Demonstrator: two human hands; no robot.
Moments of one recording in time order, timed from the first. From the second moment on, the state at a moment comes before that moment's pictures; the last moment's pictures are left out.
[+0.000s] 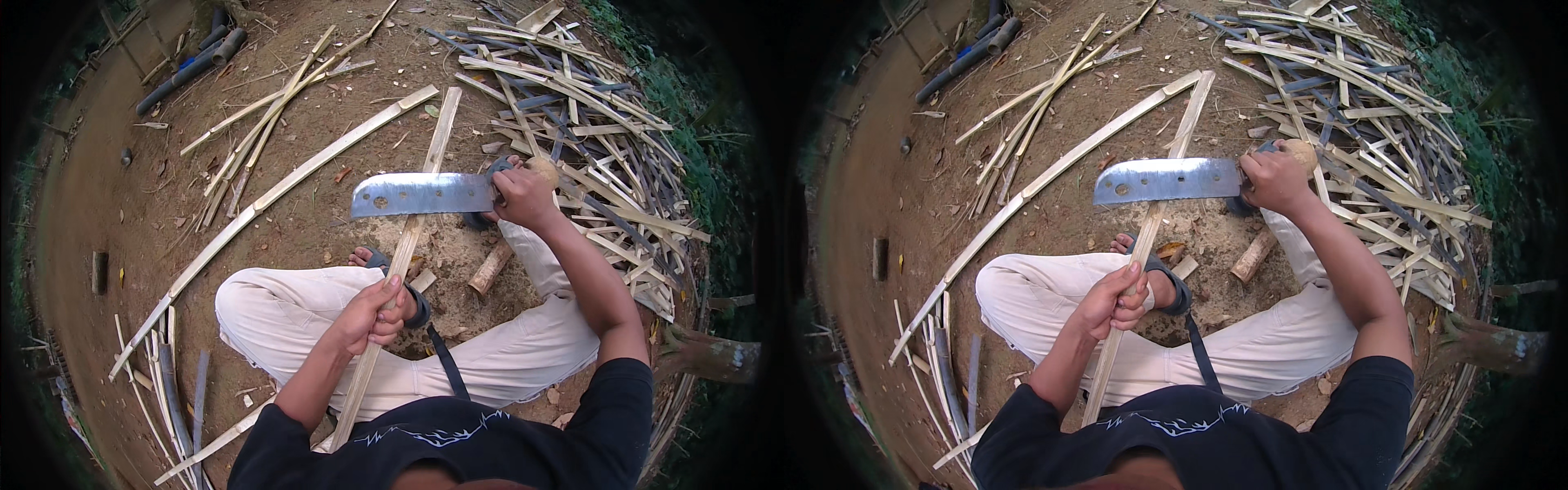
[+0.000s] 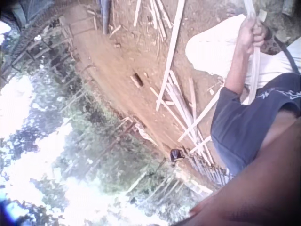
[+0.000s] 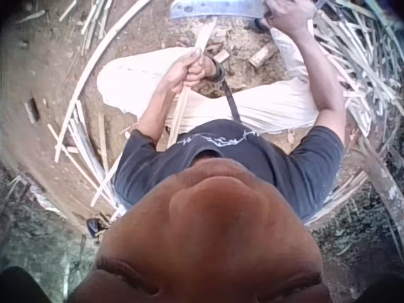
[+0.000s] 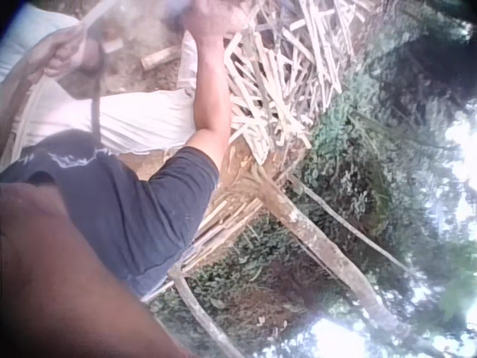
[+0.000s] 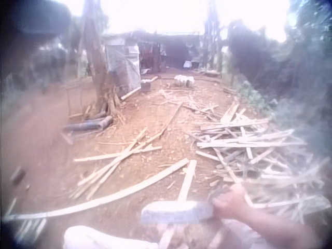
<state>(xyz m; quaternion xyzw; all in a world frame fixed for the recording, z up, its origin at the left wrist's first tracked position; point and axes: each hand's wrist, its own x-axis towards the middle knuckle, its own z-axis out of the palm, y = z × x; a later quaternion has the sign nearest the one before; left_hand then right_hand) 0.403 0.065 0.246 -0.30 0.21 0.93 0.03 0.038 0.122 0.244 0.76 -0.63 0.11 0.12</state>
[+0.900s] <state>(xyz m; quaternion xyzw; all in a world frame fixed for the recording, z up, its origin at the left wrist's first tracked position) 0.467 0.108 0.258 -0.32 0.14 0.93 0.06 0.023 0.131 0.229 0.72 -0.68 0.11 0.08</state>
